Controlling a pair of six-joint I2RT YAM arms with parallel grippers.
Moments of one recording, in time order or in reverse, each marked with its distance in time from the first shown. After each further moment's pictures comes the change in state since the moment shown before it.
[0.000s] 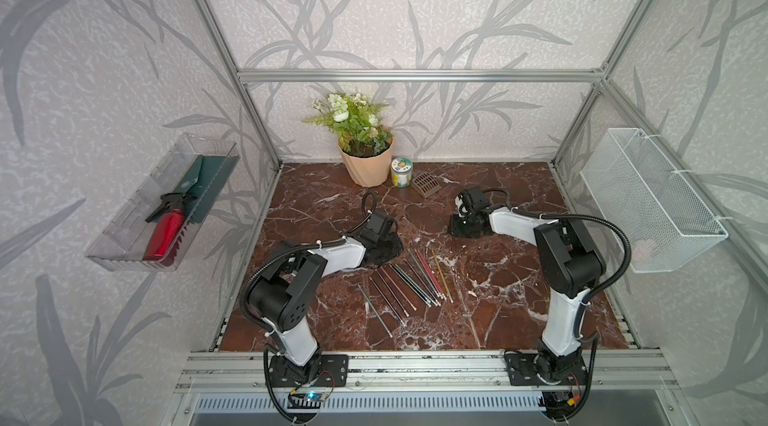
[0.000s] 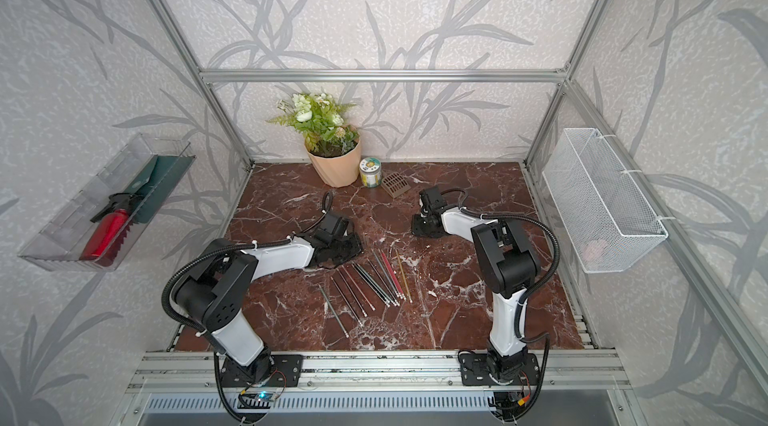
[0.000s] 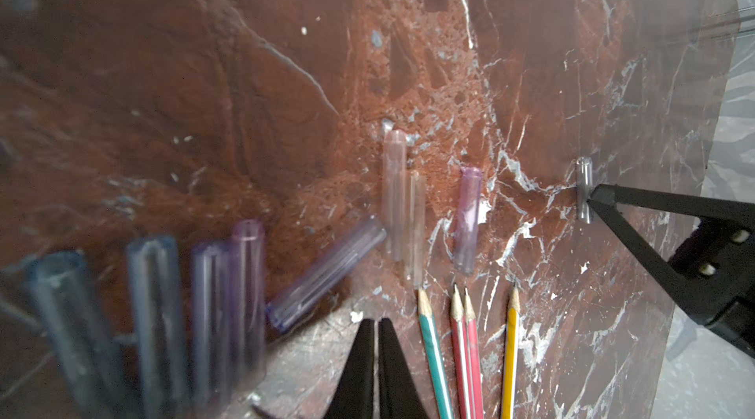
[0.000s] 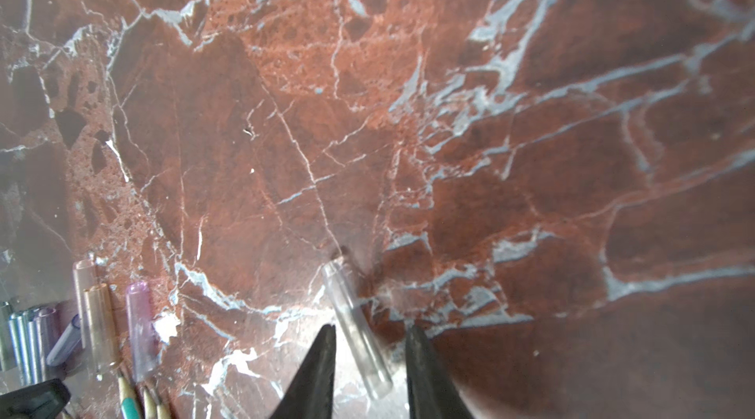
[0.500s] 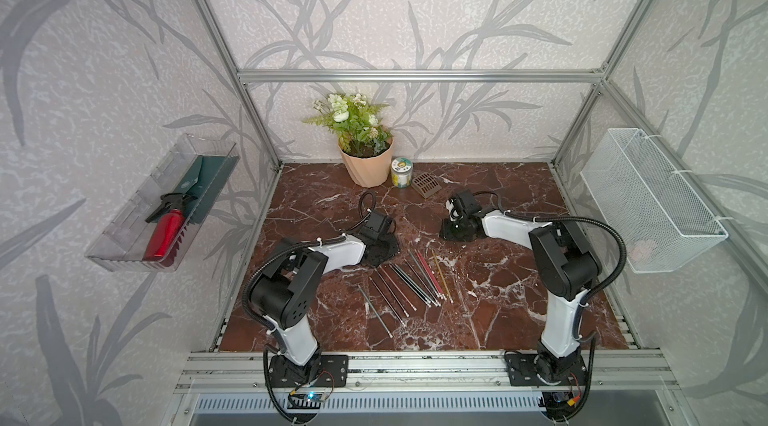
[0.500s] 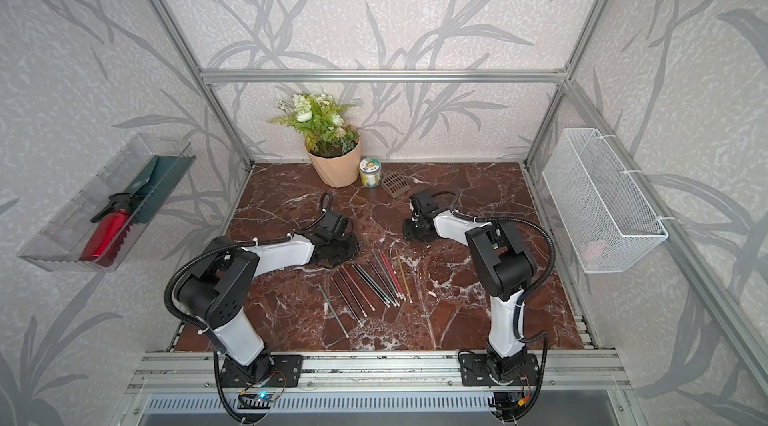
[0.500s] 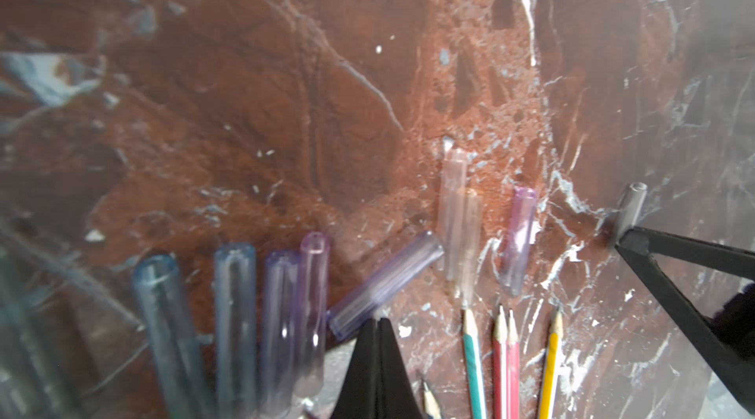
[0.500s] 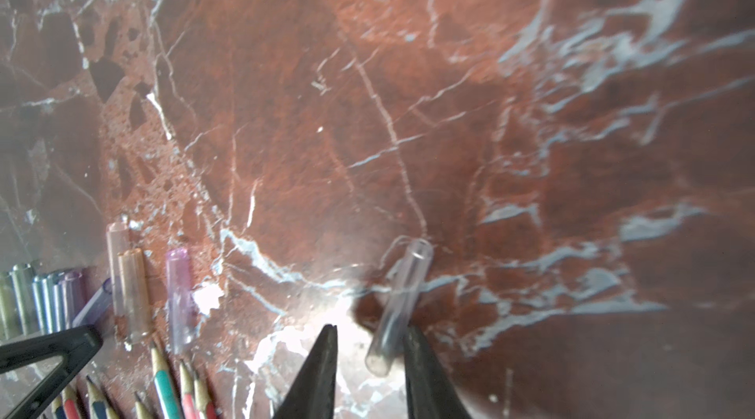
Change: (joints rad) left arm 0.010 0.021 0.025 -0.078 -0.048 0.000; right arm 0.078 0.000 -0.001 0.000 -0.006 0.015
